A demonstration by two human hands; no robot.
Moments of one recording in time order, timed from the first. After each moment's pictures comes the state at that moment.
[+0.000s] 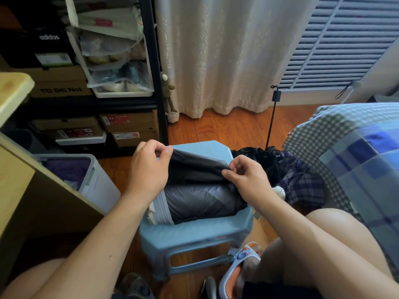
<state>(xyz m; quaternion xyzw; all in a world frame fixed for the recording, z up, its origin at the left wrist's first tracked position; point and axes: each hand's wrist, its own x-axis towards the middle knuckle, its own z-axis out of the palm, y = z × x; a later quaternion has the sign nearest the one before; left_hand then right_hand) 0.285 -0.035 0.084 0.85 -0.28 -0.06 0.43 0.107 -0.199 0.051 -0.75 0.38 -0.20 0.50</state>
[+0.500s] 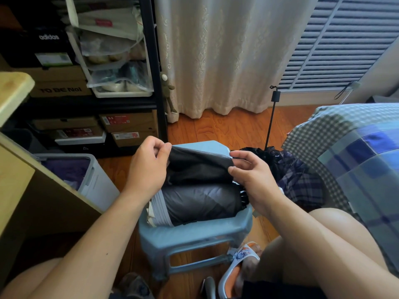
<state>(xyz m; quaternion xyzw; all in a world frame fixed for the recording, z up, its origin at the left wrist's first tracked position) 0.281 -0.035 0.094 0.84 -0.28 -0.09 0.47 0.100 -0.198 0.059 -0.58 0.35 -0.23 0.70</state>
